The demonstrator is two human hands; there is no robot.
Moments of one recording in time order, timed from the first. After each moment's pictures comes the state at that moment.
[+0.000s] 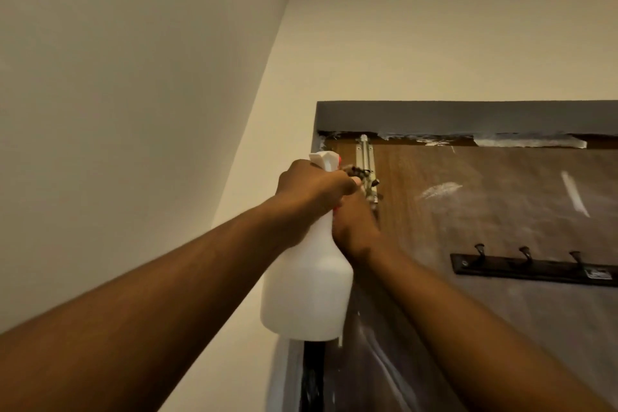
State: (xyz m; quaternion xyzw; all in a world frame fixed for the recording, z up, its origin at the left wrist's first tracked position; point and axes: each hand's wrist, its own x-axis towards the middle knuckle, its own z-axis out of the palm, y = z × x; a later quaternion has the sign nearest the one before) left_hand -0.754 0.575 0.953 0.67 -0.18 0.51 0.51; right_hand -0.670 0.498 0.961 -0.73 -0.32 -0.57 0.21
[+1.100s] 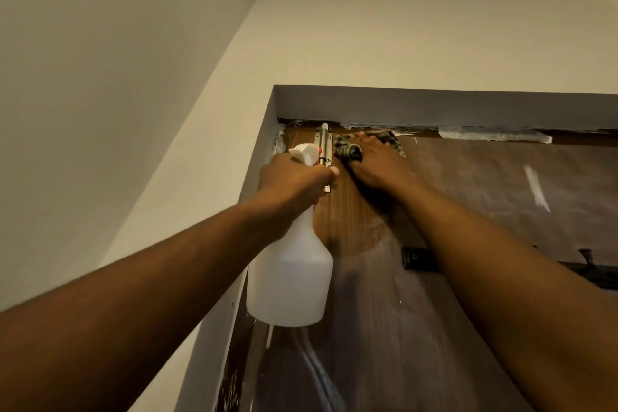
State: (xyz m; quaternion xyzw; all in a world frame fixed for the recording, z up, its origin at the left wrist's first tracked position) left_hand -0.686 0.516 0.963 0.65 -0.22 0.54 0.49; right_hand -0.585 0.365 1.084 -0.74 -0.21 -0.63 0.04
